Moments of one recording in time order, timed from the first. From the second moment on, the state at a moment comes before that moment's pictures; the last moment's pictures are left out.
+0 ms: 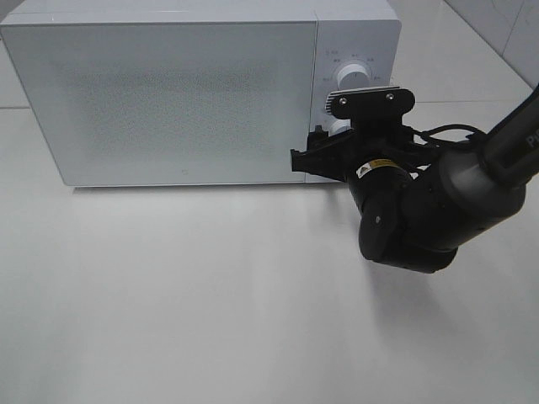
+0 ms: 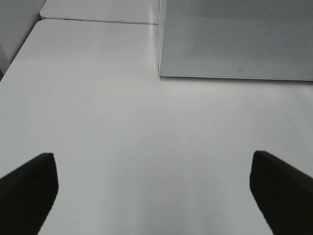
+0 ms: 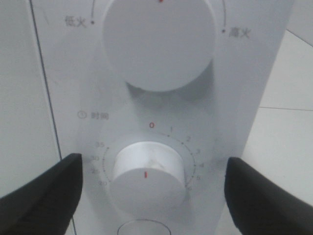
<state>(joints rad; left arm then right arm) 0.03 0.00 -0.52 -0.10 1.08 0.04 0.65 2.08 -0.80 0.69 -1.15 -0.31</state>
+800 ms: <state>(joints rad) 0.03 0.00 -0.52 -0.10 1.08 0.04 0.64 2.11 -0.82 0.68 -1.14 -0.29</state>
